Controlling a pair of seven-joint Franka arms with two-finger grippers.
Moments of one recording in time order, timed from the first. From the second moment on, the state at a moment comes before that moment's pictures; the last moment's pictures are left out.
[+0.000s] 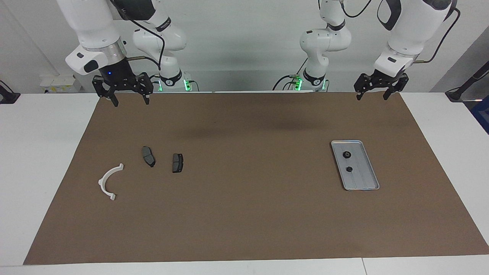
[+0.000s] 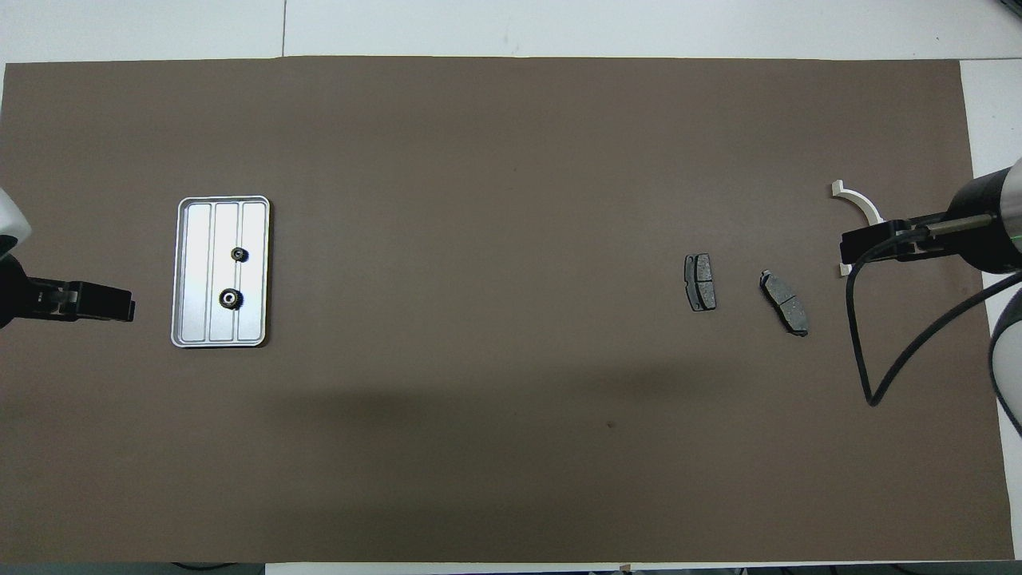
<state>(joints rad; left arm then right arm) -0.01 -0.16 -0.05 -1.78 0.03 1.60 0.05 0.01 -0.07 0.06 -1.66 -0.01 1.63 0.00</state>
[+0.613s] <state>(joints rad) -0.01 0.00 -0.06 -1.57 0.03 1.49 0.05 0.01 -0.07 0.06 -1.66 -0.01 1.63 0.00</state>
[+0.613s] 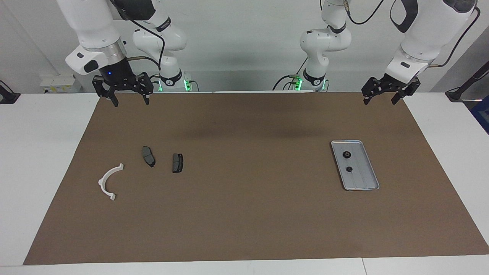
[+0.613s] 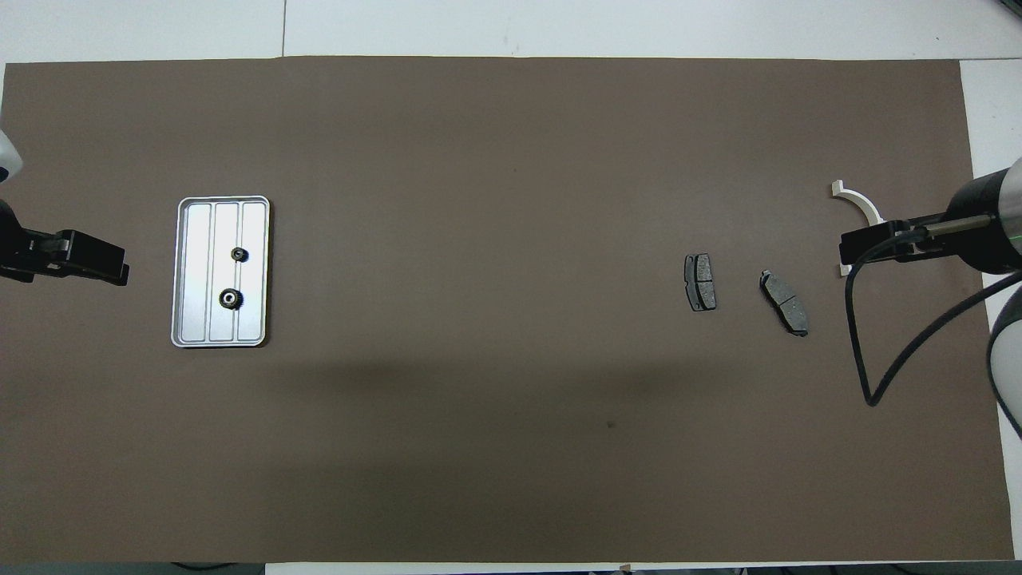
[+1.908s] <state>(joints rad) -0.01 0.01 -0.06 -1.56 0.01 1.52 0.05 0.01 -0.07 0.06 -1.66 -0.01 1.63 0.00</state>
